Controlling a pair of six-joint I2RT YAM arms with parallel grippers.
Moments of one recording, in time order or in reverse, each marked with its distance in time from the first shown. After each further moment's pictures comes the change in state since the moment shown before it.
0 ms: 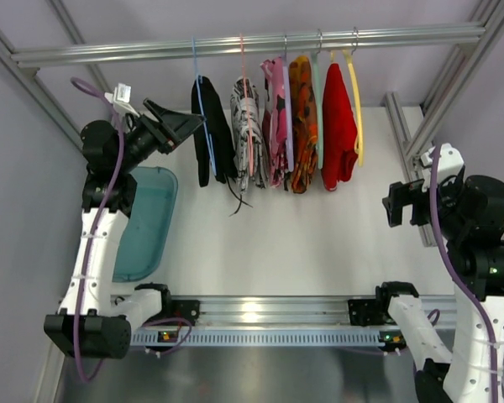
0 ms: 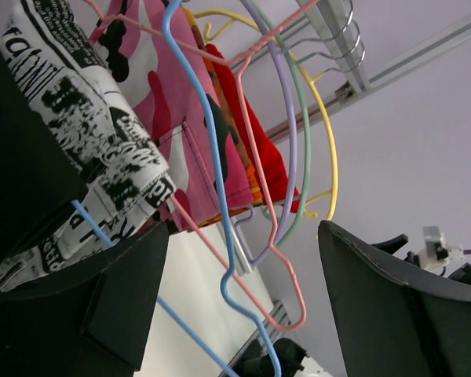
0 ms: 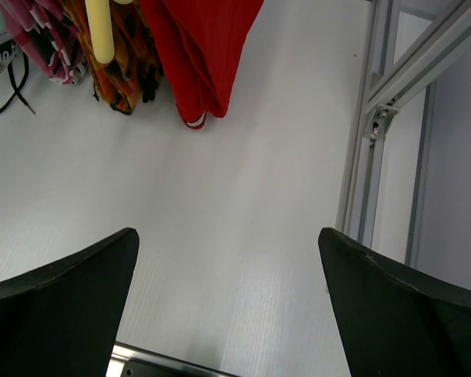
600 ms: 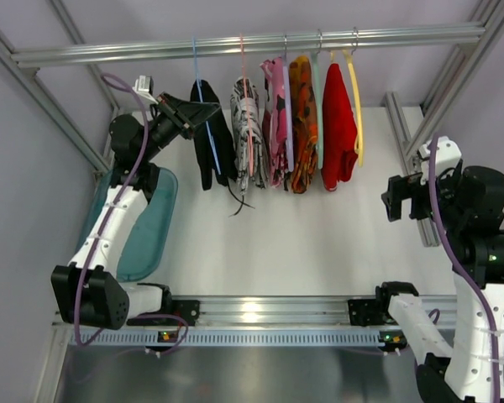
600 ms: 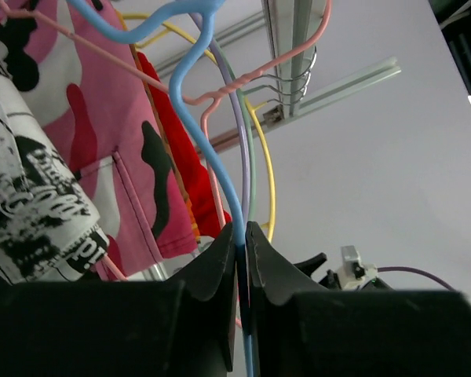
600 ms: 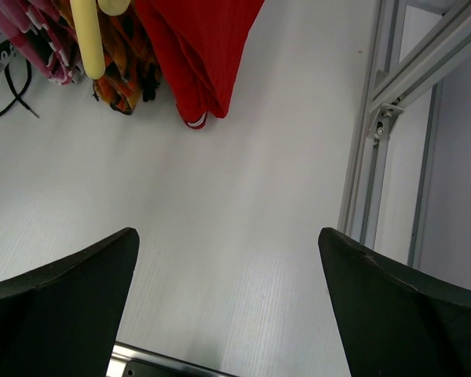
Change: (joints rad) left arm -0.108 0.206 -0.061 0.481 -0.037 -0.359; right arm 0.000 0.055 0.019 0.000 -0.004 0.000
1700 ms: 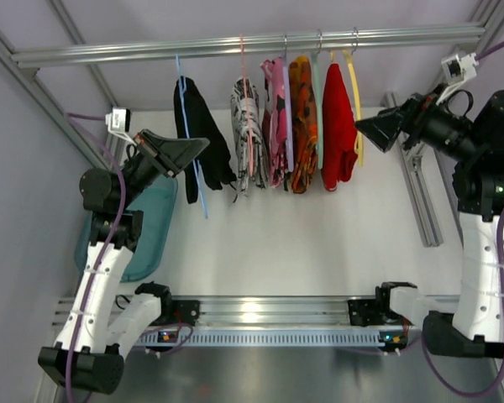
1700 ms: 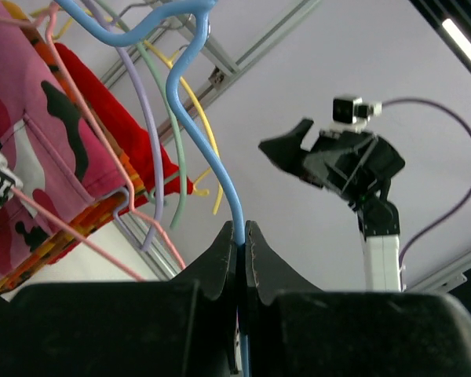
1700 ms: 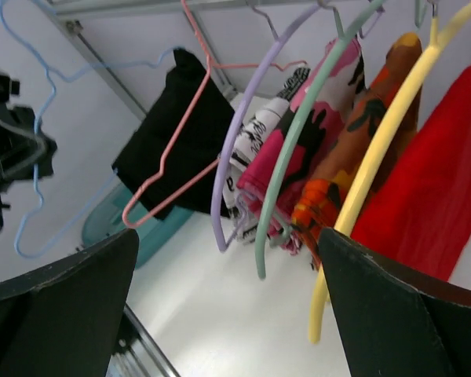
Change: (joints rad) left arm -0.004 -0.372 -0.149 -0.026 0.036 0.077; right arm 0.006 0.311 0.319 0.396 -0.552 0.526
